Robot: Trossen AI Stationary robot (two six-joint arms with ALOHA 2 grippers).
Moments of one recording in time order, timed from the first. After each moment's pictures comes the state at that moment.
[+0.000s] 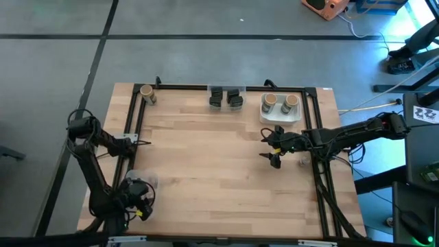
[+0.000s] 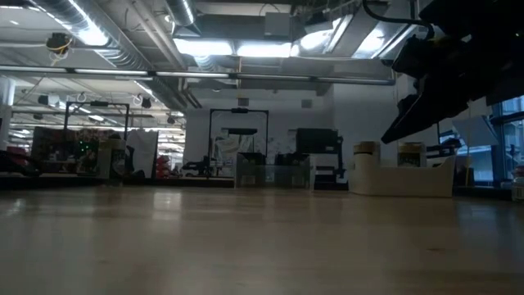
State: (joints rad) left arm -1.26 1.61 0.95 -0.97 -0.53 -2.09; right arm 0.12 0.98 0.43 -0.15 0.18 0.23
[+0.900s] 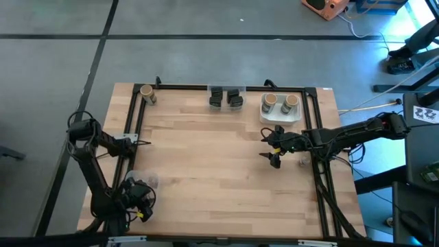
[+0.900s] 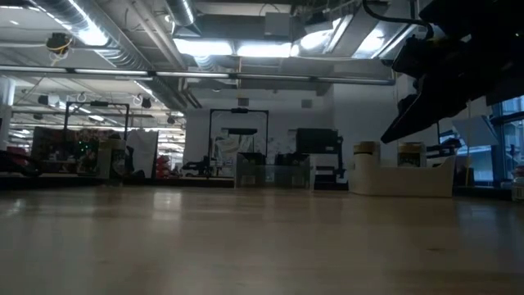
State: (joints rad) left arm -1.26 1.64 0.95 -0.95 -0.57 -2.01; right arm 0.12 0.98 0.43 -0.15 0.19 0.24
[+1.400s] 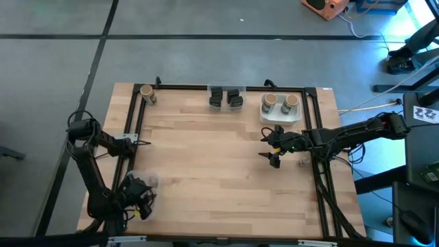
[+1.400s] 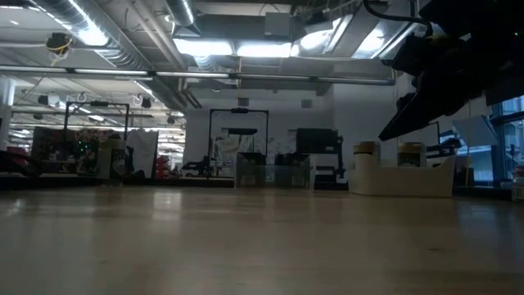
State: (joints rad) left arm -1.29 1.63 0.98 -1.08 -0.72 -2.06; right arm 0.12 0.98 0.43 -0.13 0.19 0.24
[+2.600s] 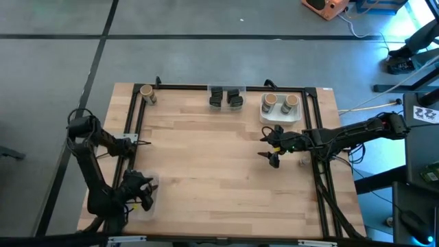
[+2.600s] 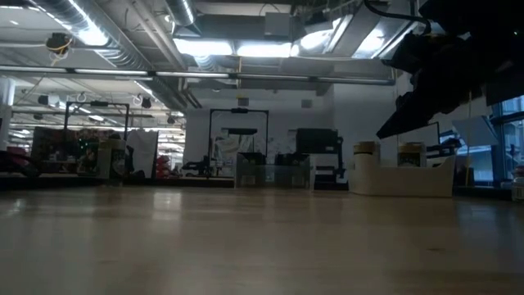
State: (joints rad) left arm -1.25 1.59 0.99 -1.24 -0.79 -2.22; right arm 0.12 0.98 0.43 -0.11 0.19 0.26
